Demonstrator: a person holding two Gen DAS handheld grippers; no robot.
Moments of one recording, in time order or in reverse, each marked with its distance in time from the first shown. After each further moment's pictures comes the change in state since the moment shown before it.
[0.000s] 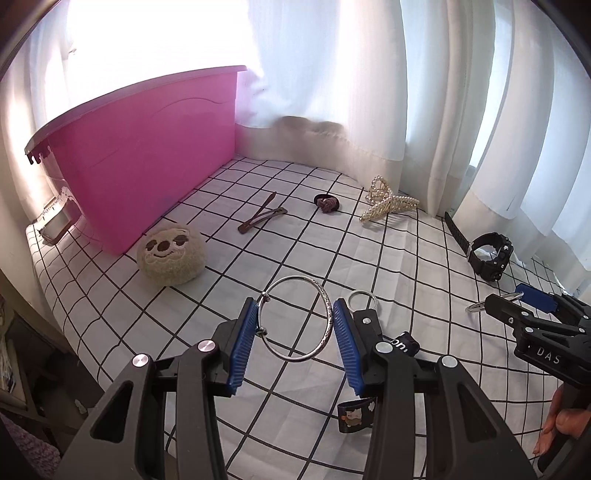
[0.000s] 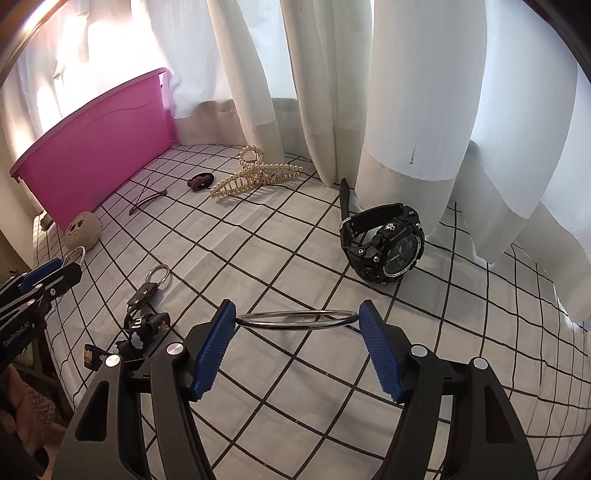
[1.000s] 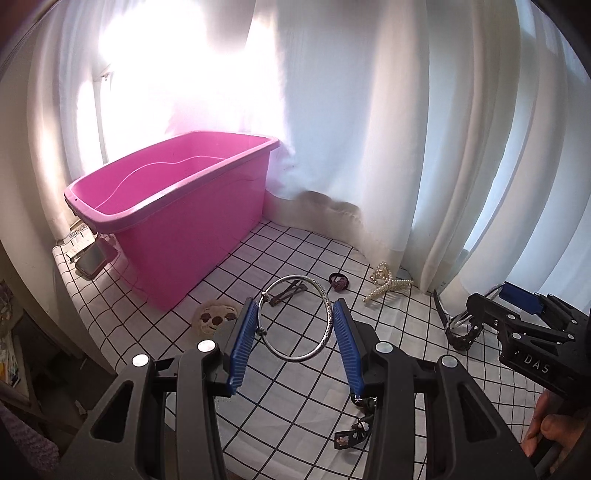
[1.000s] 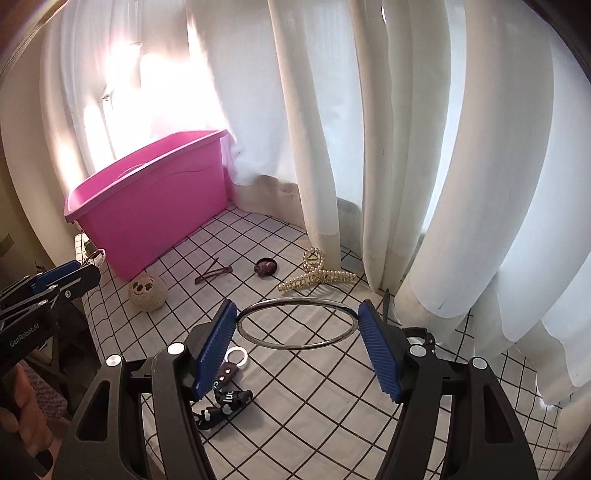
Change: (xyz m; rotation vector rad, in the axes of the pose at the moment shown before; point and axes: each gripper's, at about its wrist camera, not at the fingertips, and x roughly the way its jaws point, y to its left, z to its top) left arm -0.083 0.034 0.076 -0.092 -0.108 0.013; right arm -0.073 0.055 0.094 -0.131 -0.147 0.109
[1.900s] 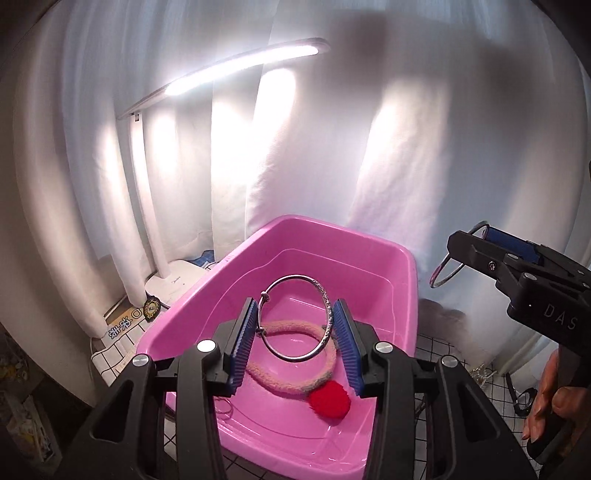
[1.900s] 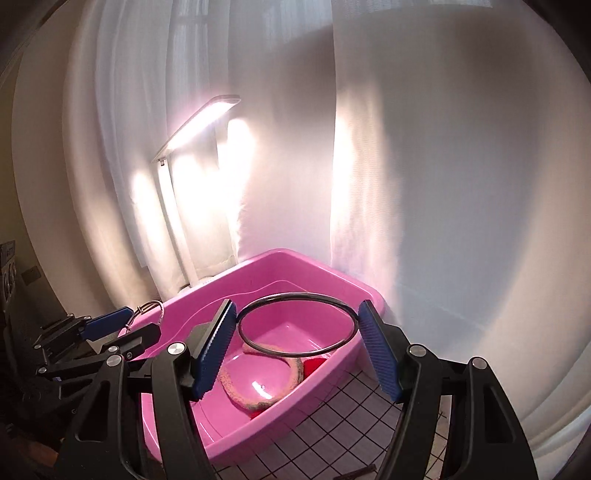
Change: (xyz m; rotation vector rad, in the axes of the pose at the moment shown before) left arm 0.059 0.217 0.181 0.011 -0.066 0.037; right arm 0.106 0.220 0.234 -0.094 -0.162 0.169
